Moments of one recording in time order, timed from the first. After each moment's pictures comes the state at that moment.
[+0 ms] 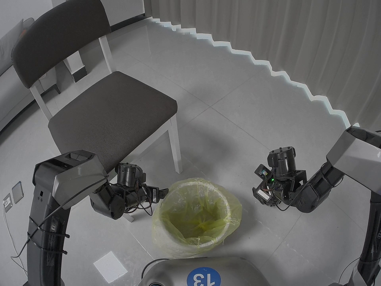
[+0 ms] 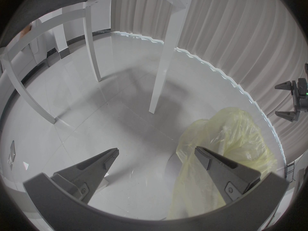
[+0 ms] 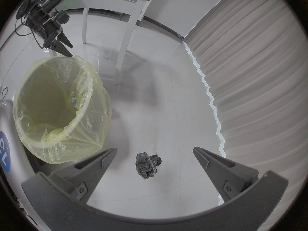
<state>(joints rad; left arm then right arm) -0.29 2.53 -1.13 -0.80 -0.08 -0.09 0.41 2.21 -0.91 -0.71 -0.38 -0.62</state>
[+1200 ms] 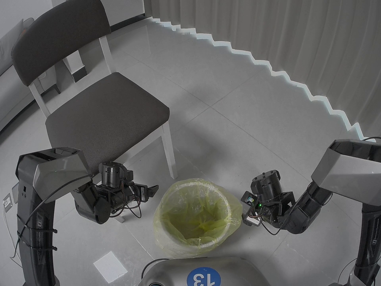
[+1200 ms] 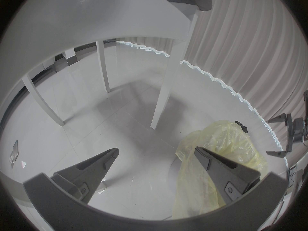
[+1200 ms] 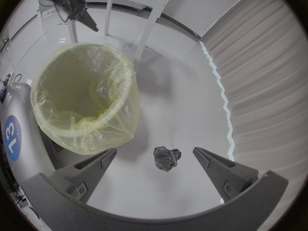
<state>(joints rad) -0.25 2.41 -0.91 -0.98 -0.10 -0.07 0.54 2.26 -0.81 -0.70 -0.38 -0.61</state>
